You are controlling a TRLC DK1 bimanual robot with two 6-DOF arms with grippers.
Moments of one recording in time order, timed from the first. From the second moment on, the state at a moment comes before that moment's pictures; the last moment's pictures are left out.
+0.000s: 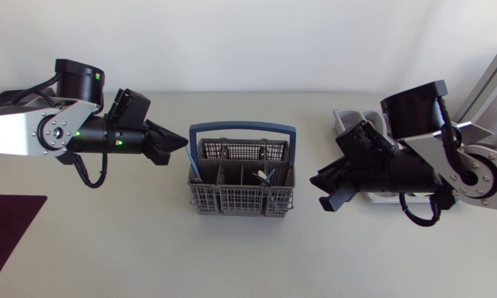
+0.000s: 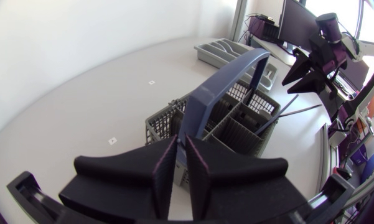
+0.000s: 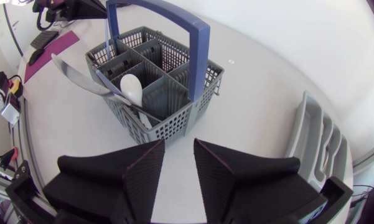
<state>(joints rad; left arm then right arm) -0.16 1.52 0.91 -0.10 0.59 0.37 0.36 1.25 0.73 -0.30 -0.22 -0.29</state>
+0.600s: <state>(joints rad) -0.26 1.21 0.78 -0.06 0.44 0.38 0.37 1.19 0.72 -0.33 -0.22 -0.29</state>
